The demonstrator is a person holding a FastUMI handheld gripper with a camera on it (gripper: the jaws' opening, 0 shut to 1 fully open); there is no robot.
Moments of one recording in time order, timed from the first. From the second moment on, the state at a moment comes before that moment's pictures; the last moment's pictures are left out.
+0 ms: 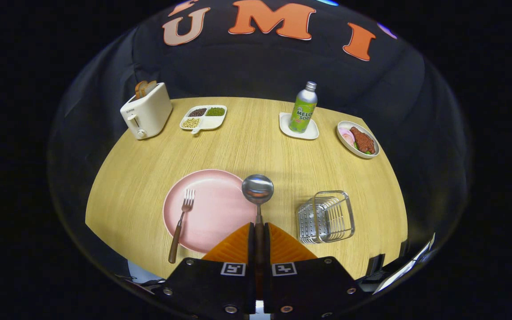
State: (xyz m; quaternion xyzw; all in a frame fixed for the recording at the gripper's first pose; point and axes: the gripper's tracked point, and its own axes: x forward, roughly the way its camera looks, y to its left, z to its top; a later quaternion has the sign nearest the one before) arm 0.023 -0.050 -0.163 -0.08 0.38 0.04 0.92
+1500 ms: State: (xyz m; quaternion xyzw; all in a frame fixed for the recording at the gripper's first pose) arm 0.043 -0.160 -0.196 -0.17 0.58 0.07 0.79
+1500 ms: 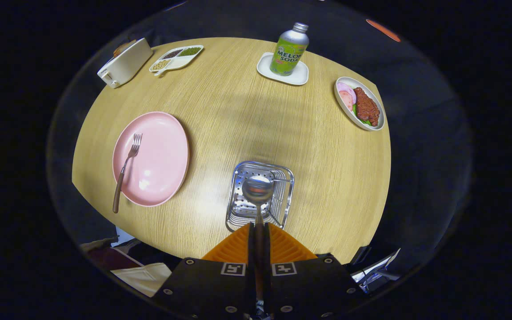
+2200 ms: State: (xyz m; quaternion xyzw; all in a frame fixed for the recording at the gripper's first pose) arm 0.064 -0.139 -0.203 -0.18 0.59 0.10 0.78
